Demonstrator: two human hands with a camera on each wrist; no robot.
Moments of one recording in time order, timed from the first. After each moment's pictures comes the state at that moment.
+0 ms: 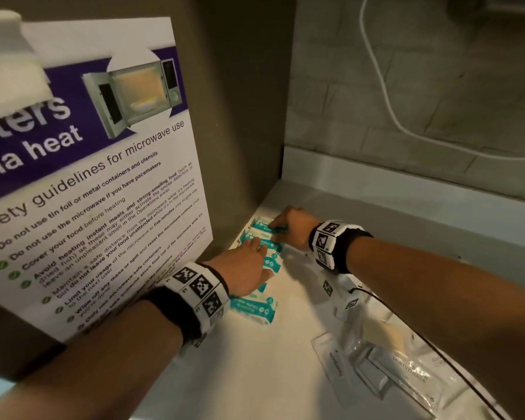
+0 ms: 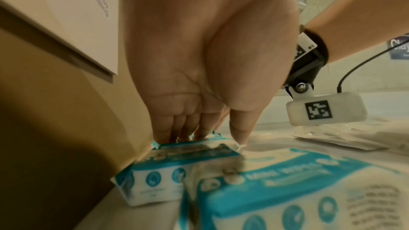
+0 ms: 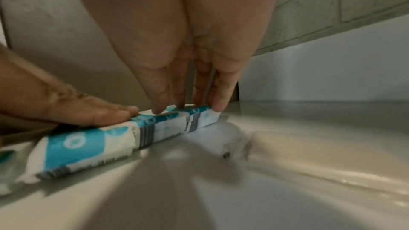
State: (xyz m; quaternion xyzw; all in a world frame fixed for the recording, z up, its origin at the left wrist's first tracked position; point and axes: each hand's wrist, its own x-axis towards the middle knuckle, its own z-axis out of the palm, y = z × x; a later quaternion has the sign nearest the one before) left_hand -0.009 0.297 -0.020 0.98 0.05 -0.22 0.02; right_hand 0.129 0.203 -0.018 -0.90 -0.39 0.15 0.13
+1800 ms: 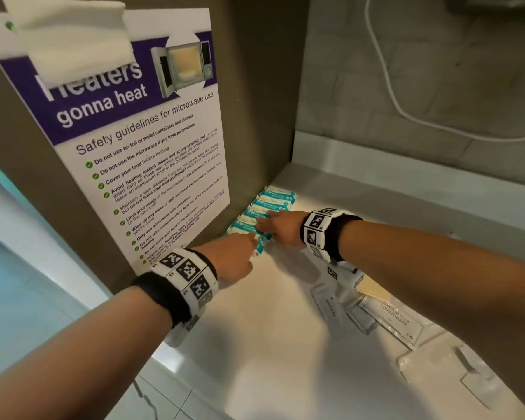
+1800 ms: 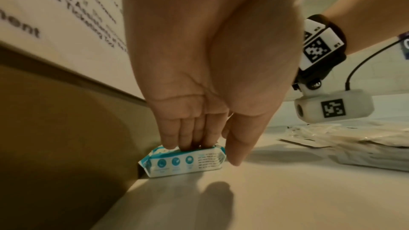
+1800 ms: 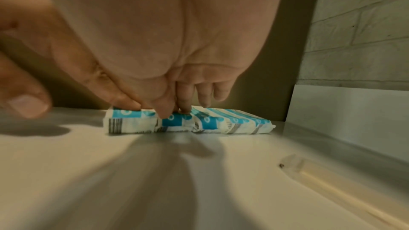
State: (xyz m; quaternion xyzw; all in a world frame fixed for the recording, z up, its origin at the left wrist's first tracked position) left_hand -0.089 0.290 -0.016 0.98 0.10 -0.16 0.08; right_hand 0.055 0.197 -0.020 -0.81 -0.55 0.15 -0.12
